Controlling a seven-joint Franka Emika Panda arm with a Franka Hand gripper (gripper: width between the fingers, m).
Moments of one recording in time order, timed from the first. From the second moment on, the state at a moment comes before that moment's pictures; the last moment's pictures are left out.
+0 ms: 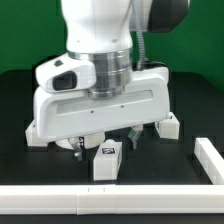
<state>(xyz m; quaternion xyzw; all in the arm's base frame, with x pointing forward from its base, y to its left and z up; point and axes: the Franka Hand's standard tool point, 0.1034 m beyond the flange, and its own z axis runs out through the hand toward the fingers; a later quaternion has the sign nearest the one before) 0.578 -0.023 0.030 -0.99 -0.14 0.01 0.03</state>
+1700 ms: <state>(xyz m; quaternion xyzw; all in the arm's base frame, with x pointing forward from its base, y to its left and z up) 0.430 0.028 0.067 -0.99 -0.11 0.00 0.02</state>
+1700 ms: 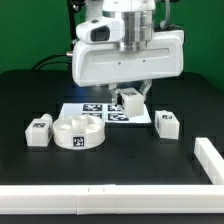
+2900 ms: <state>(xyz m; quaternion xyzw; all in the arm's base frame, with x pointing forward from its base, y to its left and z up) 0.410 0.034 0.025 -0.99 -0.11 0.02 0.01</state>
